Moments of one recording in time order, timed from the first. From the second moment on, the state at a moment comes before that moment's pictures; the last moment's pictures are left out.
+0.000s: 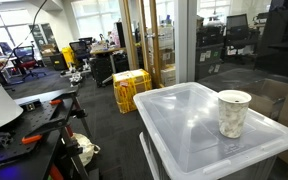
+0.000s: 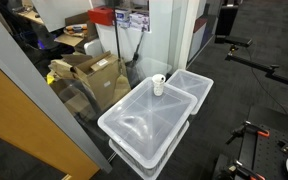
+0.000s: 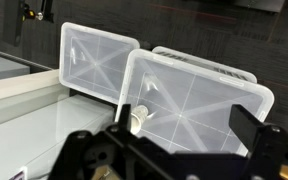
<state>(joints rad) 0.04 -0.37 0.15 -2.11 -0.30 1.67 0.01</state>
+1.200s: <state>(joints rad) 0.01 -0.18 -0.04 -2.11 -0.41 2.11 -0.29</state>
